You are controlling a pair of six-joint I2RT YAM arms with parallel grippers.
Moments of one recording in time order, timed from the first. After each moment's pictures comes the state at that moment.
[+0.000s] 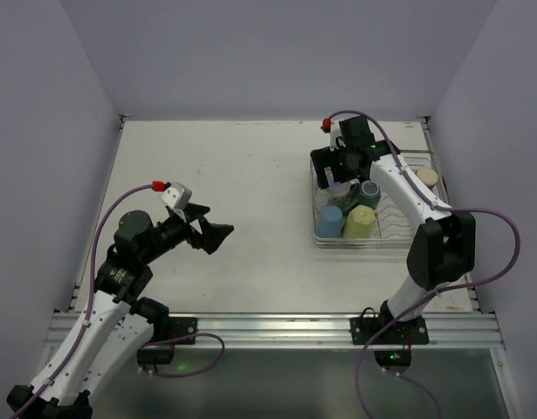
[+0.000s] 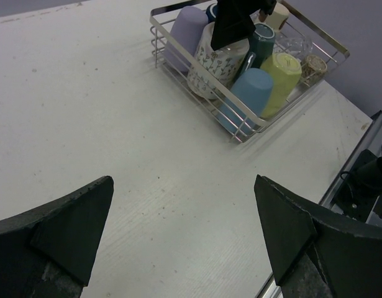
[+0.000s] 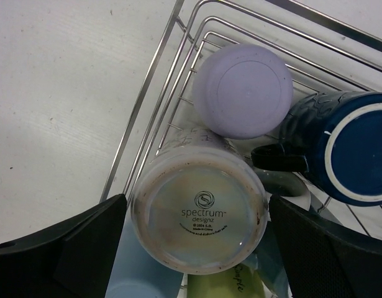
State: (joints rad) left arm -0.39 0.57 0.60 -0.20 0.43 -0.22; right arm 0.31 1.68 1.46 -0.73 -0.04 -0.05
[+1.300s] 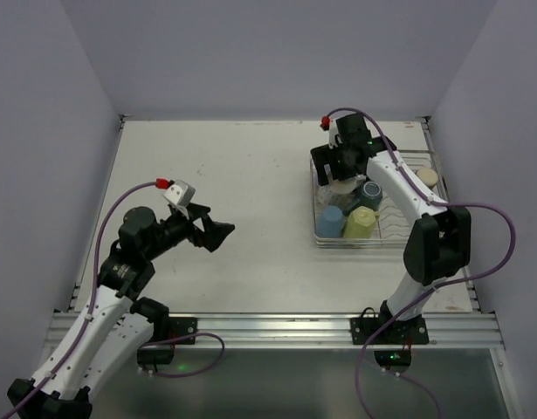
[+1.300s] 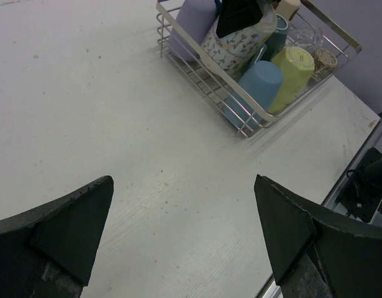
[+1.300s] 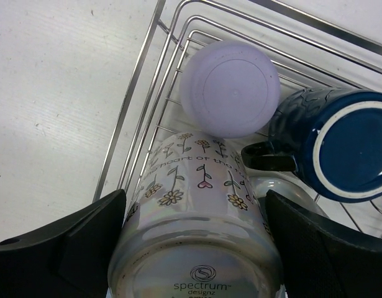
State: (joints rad) left arm -0.39 0.60 0.61 -0.20 0.41 -0.22; right arm 0.32 1.73 1.51 -0.76 0.01 -0.04
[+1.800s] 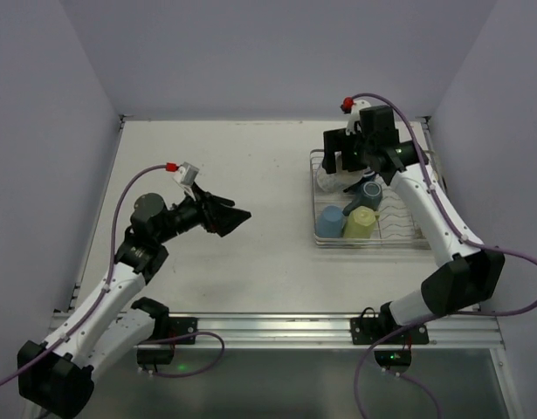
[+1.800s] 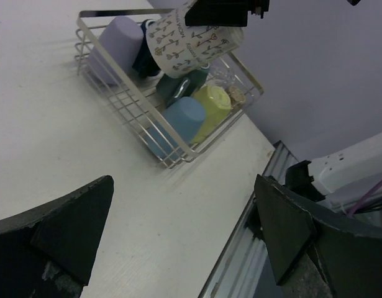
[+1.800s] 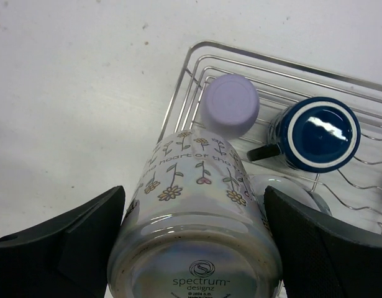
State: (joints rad) left arm -0.39 0.77 0.60 0.10 0.56 -0.55; right arm 0.31 1.51 1.51 -0.74 -0.02 0.07
